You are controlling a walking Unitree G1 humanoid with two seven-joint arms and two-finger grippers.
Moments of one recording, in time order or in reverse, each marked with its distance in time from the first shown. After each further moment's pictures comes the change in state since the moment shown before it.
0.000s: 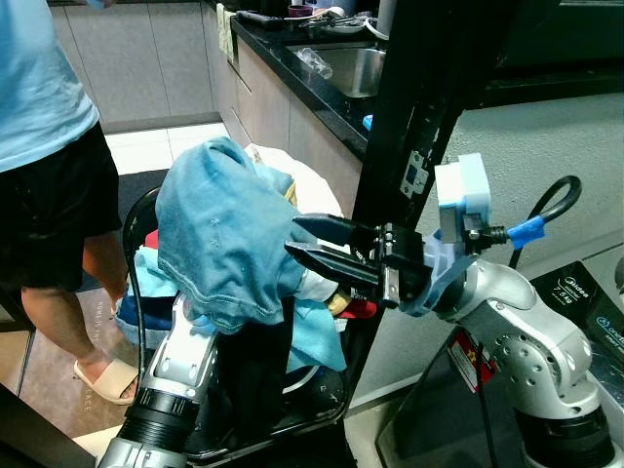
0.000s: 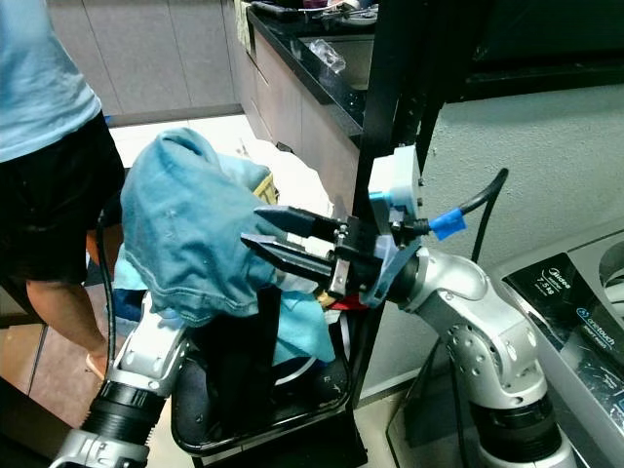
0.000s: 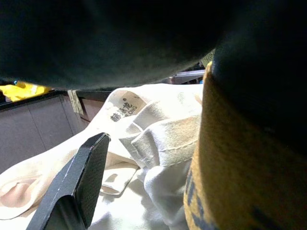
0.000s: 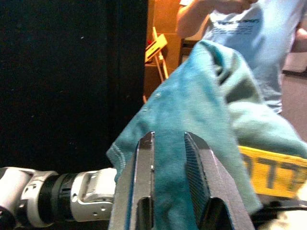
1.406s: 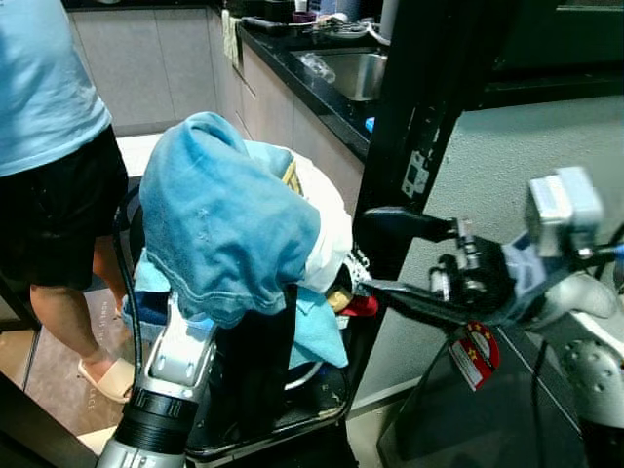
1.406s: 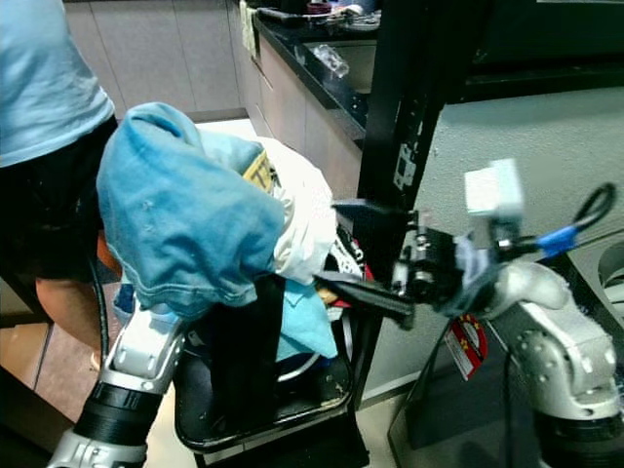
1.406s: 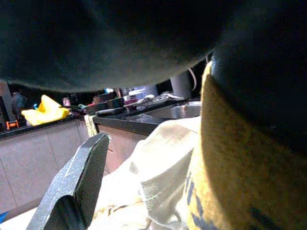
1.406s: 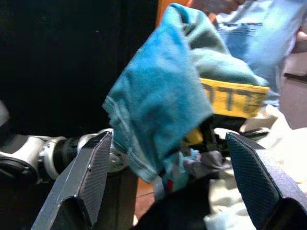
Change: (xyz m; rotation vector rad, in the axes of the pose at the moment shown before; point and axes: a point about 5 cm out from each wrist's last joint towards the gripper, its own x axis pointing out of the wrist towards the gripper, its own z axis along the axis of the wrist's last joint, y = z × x) left arm 0.003 0.006 0.031 0.011 -0.116 0.046; right arm -0.056 -0.006 0.016 -0.047 0.015 0.019
